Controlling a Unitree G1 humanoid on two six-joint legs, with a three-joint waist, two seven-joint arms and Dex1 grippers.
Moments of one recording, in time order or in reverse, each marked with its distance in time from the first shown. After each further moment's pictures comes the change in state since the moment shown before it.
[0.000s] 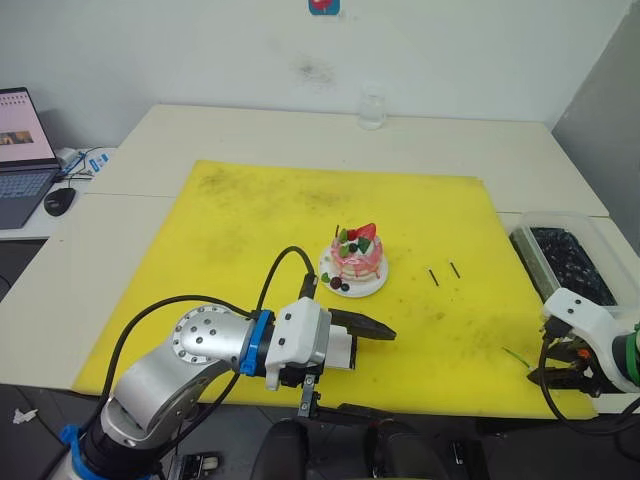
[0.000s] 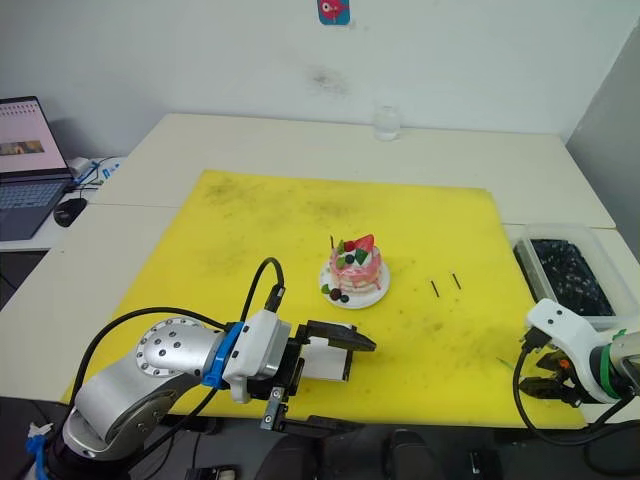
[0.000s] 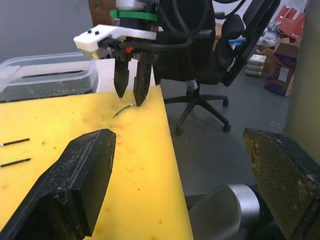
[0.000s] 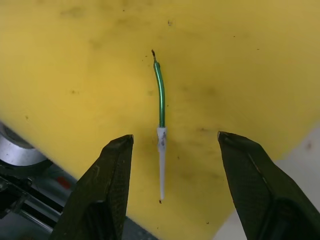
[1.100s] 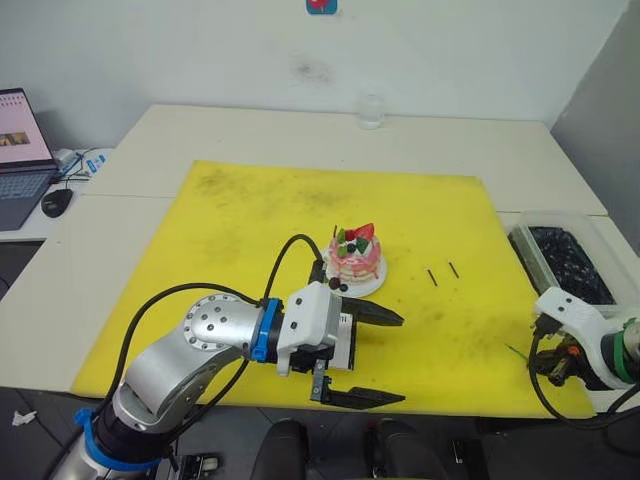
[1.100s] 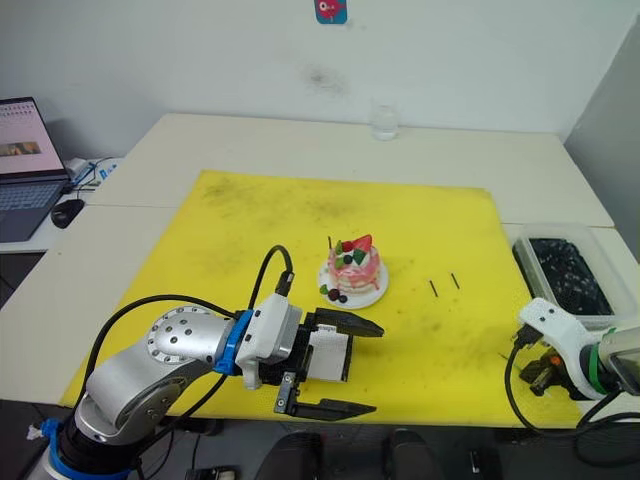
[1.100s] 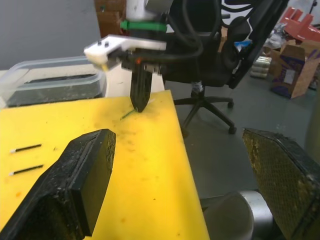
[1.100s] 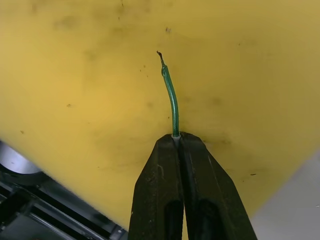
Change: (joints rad) left arm -0.036 -0.014 0.006 0.040 -0.019 0.031 0.059; right arm -0.123 0.010 0.022 0.044 0.071 0.045 -0.001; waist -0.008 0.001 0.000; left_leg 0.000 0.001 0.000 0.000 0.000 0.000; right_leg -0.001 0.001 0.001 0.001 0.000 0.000
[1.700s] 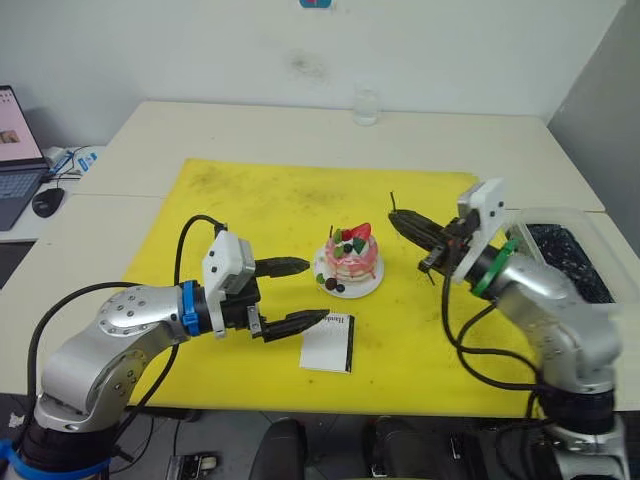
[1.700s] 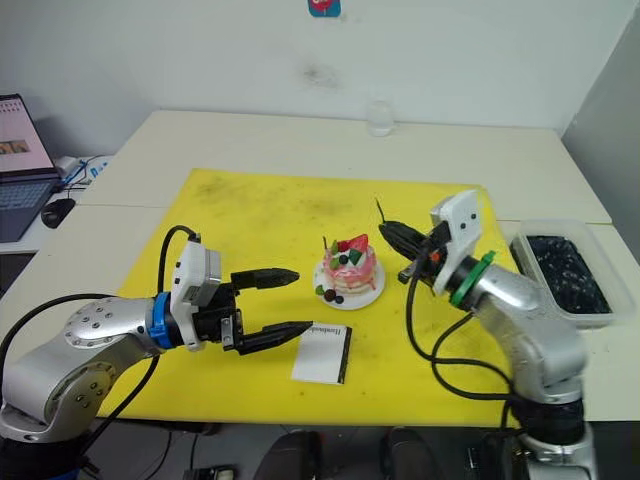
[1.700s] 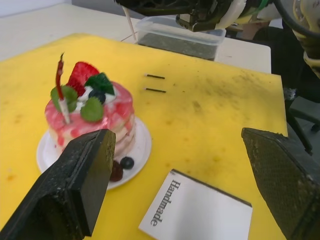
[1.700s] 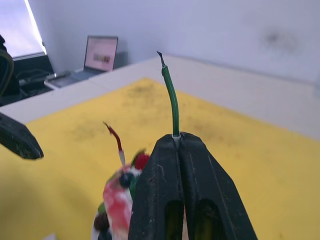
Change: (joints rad) left arm 0.116 0.112 0.337 0.134 -0.107 0.096 0.098; right arm -0.319 0.945 0.187 0.079 -0.160 -0.769 -0.334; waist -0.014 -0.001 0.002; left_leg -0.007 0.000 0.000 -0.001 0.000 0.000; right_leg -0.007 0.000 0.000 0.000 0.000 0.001
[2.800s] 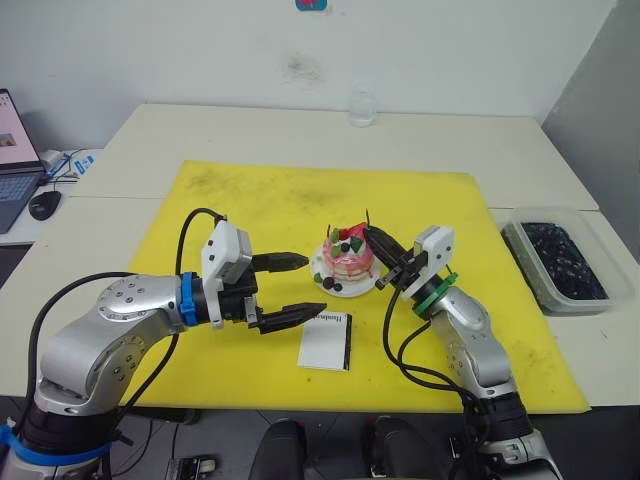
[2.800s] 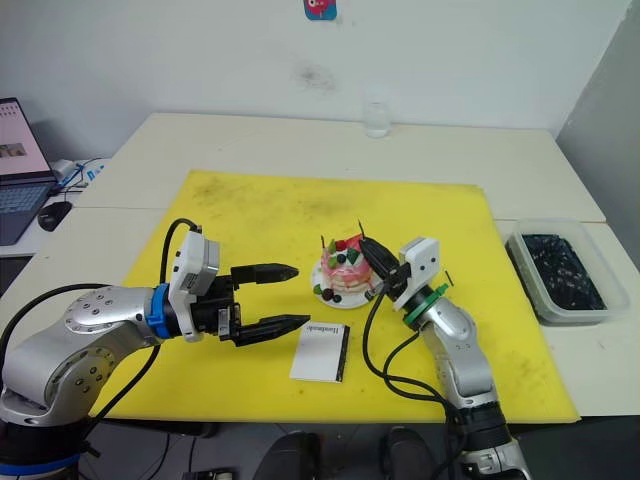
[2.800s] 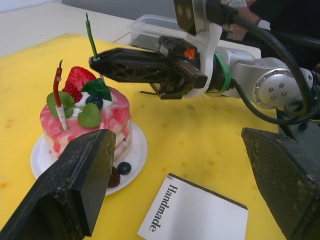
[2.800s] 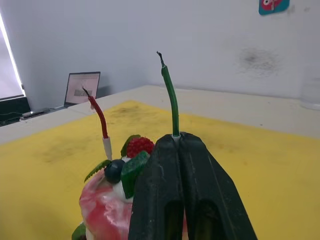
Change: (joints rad) left arm -0.068 0.013 -0.015 0.038 -0.022 0.034 -0.035; right arm 0.097 0.220 0.121 0.434 -0.195 -0.590 -0.002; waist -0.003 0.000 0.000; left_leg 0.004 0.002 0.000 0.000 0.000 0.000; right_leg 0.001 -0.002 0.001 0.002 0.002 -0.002
